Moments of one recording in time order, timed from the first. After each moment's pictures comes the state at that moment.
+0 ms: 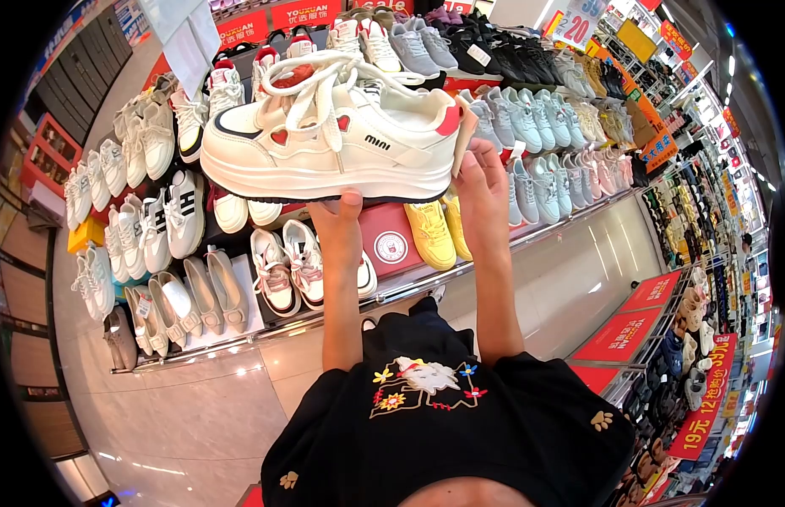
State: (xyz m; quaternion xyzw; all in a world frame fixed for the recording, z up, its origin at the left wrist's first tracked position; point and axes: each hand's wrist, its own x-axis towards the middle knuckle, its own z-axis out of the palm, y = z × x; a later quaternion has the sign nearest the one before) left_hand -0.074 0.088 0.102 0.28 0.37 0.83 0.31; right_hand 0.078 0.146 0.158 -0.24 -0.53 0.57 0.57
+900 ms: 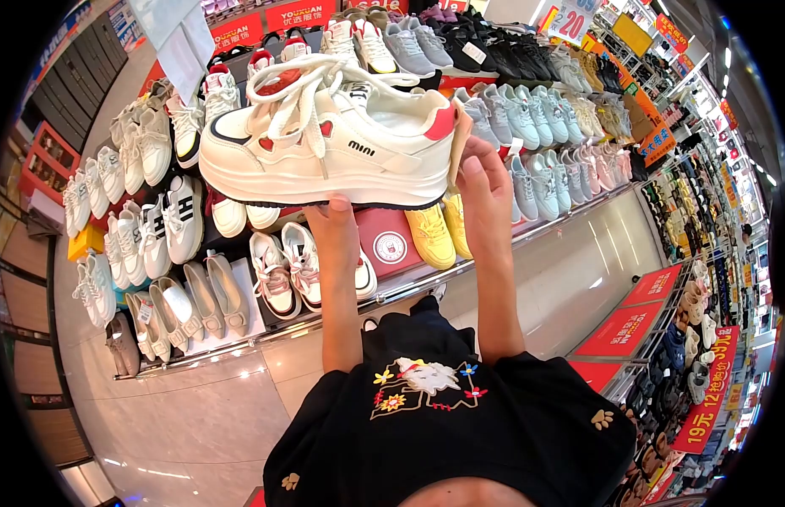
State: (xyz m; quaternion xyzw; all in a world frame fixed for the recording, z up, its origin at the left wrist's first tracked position) left_hand -0.073 0.091 0.107 0.29 0.33 0.84 0.31; right_hand 0.083 0.141 0.165 -0.23 -0.52 0.57 0.59
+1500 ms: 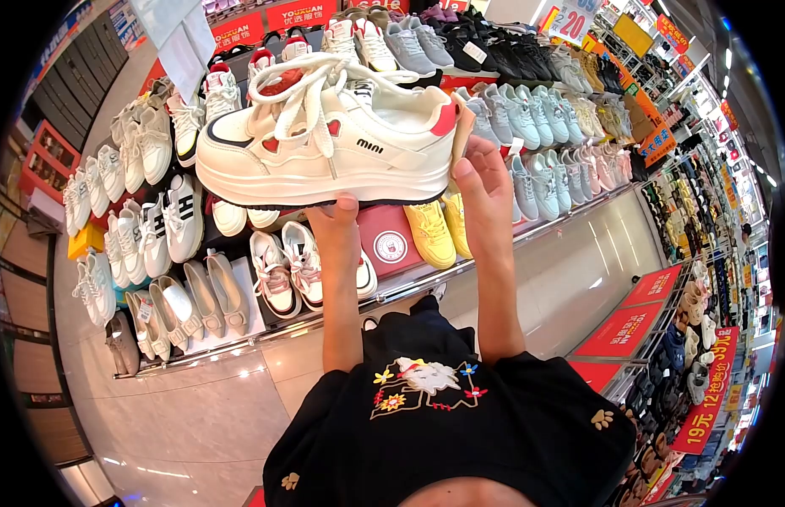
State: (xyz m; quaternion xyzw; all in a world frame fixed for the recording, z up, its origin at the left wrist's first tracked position) left_hand -0.072 0.090 0.105 0.28 0.31 0.86 0.30; right_hand 0.079 0.132 0.174 -0.24 -0.55 0.55 0.58
